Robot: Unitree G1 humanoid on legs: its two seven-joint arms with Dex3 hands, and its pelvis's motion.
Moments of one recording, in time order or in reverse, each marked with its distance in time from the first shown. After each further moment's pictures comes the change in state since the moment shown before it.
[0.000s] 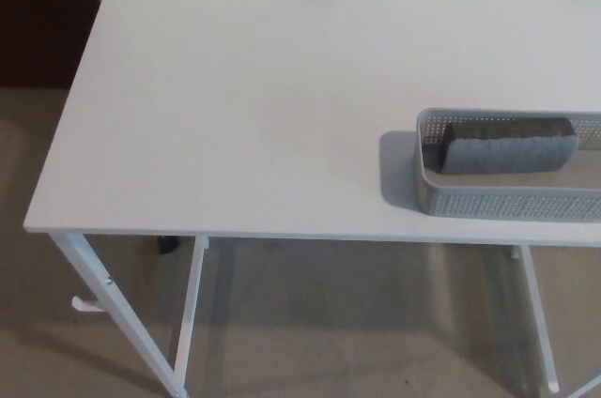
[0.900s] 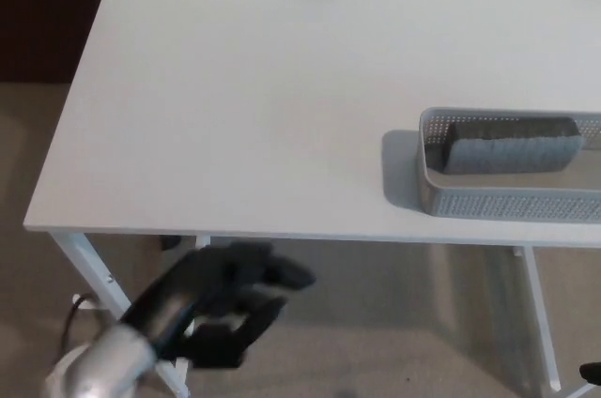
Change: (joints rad) left_arm -0.054 -0.155 -0.181 -0.799 0.063 0.083 0.014; right_arm -0.065 0.000 -0.004 -0.038 0.001 0.000 0.000
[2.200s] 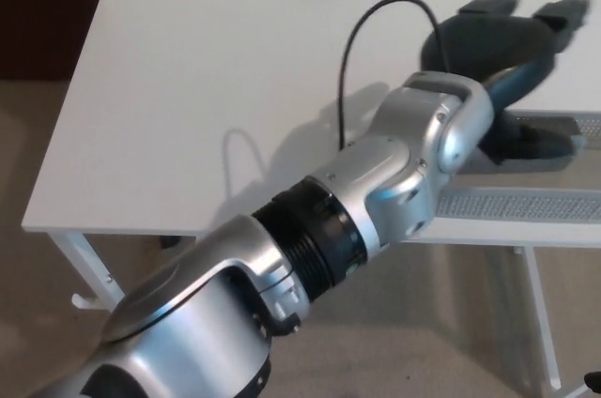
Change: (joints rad) left_arm -1.209 -0.447 -0.591 0.809 0.448 0.015 0.354; right_arm 0.033 -0.002 -0.004 -0.026 0.004 -0.006 -0.002
